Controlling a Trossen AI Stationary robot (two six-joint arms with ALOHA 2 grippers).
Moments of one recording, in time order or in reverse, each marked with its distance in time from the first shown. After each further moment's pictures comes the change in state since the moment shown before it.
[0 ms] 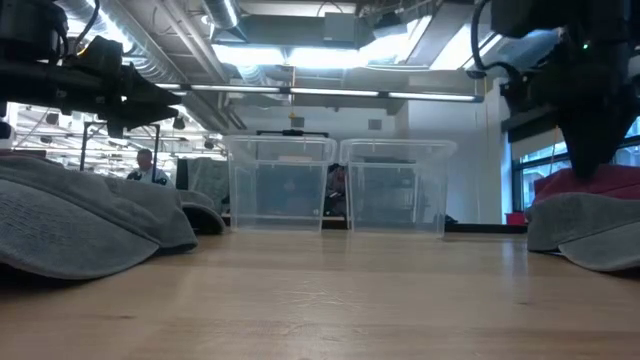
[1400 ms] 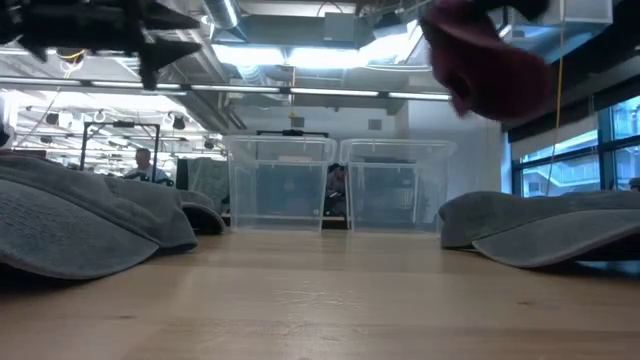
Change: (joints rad) left arm -0.001 0.420 0.316 0.180 0.246 -0.239; right arm 0.170 -0.070 0.386 0.081 1.109 -1.150
